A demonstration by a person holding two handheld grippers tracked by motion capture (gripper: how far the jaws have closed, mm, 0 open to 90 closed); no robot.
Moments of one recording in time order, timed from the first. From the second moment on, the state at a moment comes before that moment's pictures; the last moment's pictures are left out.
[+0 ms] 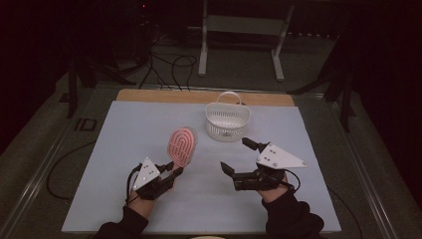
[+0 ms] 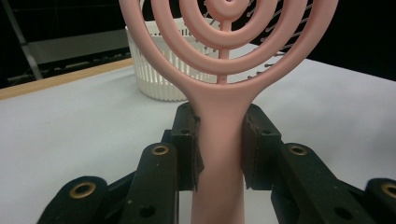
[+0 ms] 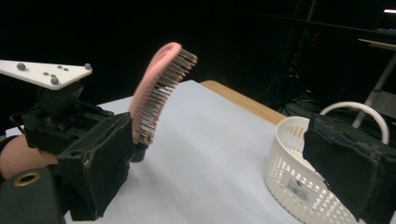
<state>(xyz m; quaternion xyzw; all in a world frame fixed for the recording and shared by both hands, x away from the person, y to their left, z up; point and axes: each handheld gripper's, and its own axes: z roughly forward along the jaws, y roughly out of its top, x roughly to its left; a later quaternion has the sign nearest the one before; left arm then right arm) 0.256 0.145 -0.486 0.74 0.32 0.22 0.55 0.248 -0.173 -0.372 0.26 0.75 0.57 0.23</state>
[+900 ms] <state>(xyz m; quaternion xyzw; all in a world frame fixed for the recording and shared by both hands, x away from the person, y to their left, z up) 0.256 0.144 -0.486 0.74 0.32 0.22 0.55 0.272 -0.097 -0.370 0.33 0.71 0.60 0.16</state>
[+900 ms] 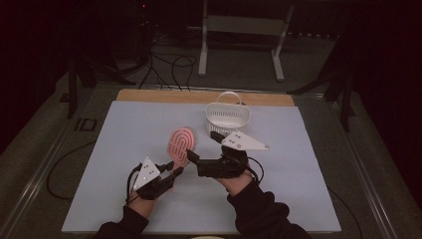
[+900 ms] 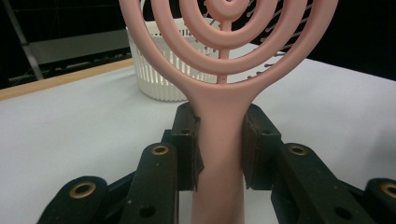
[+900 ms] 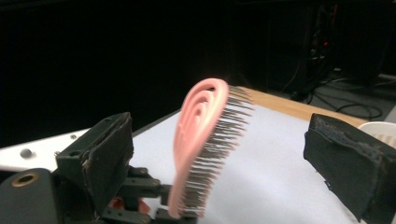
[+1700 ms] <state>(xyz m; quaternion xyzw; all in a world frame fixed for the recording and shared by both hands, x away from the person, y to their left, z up) 0.256 0.144 -0.486 0.74 0.32 0.22 0.55 0.285 -0.075 -0.389 0.40 0.68 0.60 0.10</state>
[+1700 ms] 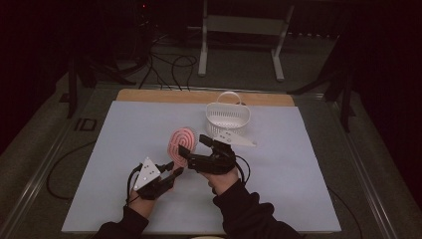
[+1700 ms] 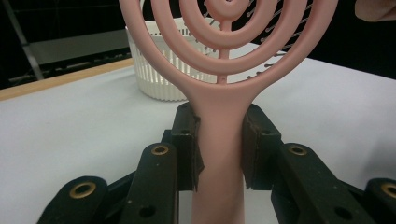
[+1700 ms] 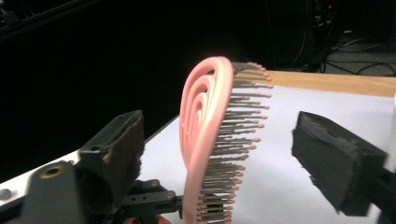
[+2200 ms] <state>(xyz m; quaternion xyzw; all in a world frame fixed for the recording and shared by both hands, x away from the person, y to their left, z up) 0.255 0.143 -0.486 0.74 0.31 0.22 0.55 0.287 -0.059 -0.400 0.42 0.69 0.59 0.08</state>
